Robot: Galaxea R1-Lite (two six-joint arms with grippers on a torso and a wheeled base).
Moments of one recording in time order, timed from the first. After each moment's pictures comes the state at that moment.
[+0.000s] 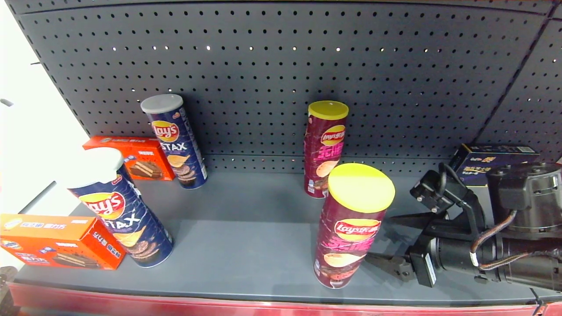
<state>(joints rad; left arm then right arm) 0.00 0.01 0.00 0.00 0.01 -0.02 0.58 1.46 -0.65 -0.33 0.14 -0.14</state>
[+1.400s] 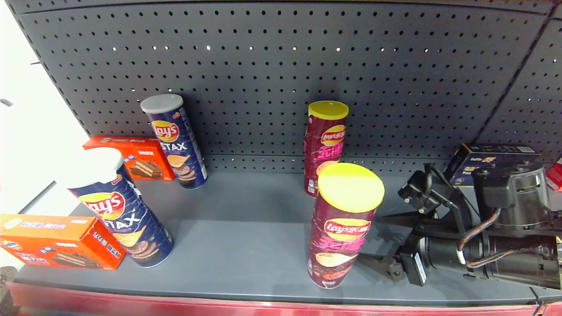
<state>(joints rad) 0.00 0.01 0.00 0.00 0.01 -0.02 0.61 1.49 -0.68 -0.33 0.14 -0.16</state>
